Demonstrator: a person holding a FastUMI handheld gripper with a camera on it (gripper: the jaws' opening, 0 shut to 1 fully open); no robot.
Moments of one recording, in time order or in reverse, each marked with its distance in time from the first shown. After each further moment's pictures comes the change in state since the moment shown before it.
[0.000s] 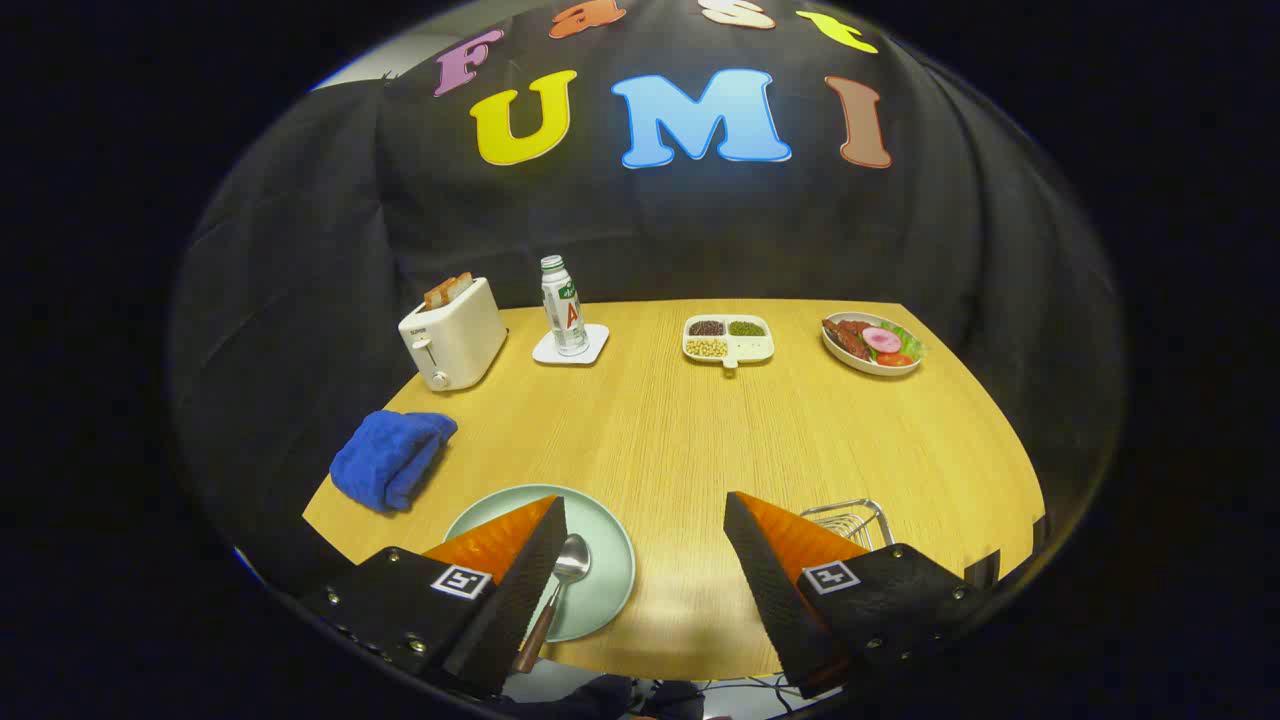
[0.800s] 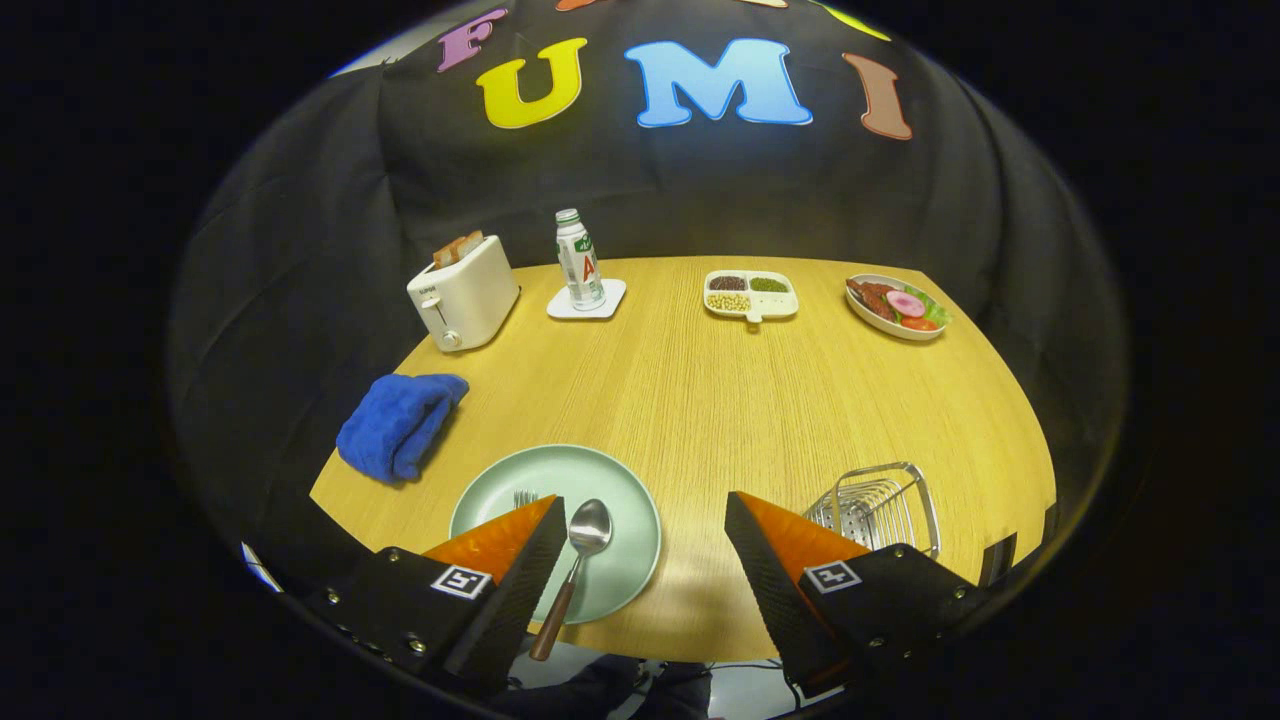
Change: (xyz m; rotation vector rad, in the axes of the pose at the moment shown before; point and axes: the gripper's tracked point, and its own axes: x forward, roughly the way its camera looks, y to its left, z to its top) arm 0.011 0.018 -0.035 -0.002 0.127 0.030
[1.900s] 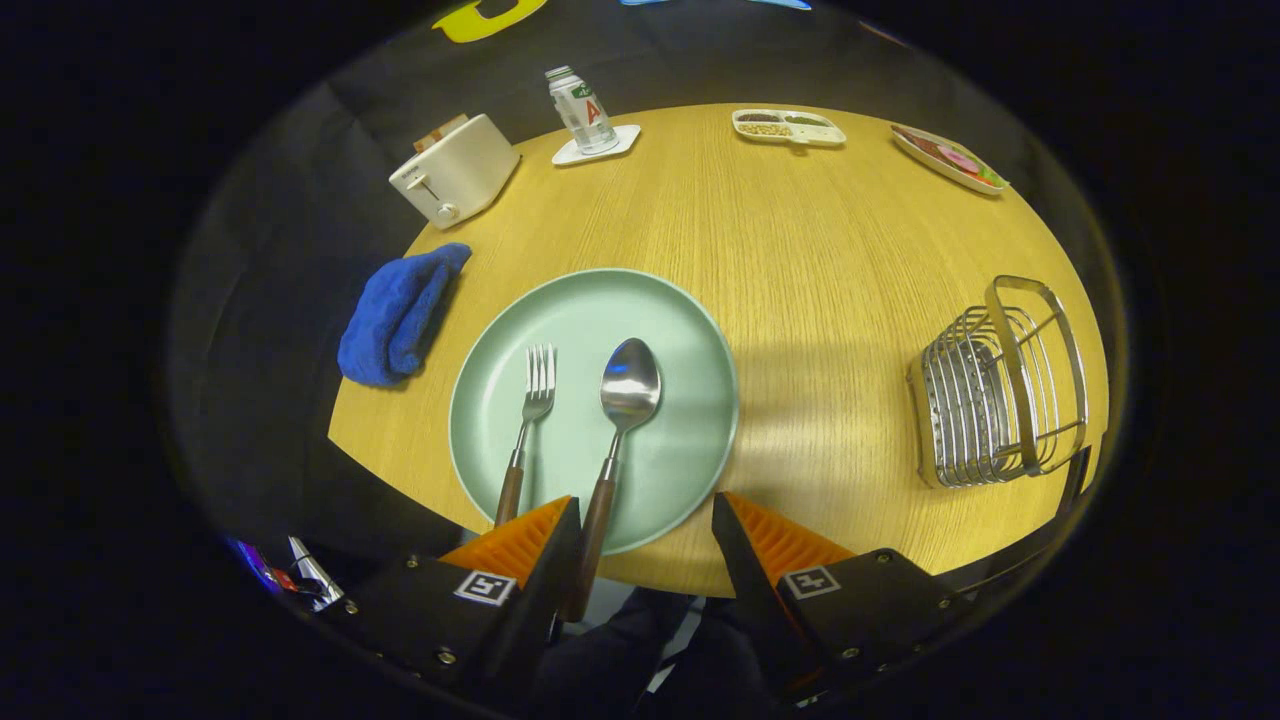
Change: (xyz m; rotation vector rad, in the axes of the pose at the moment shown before) arm 0.034 0.041 -0.109 0.082 0.402 0.116
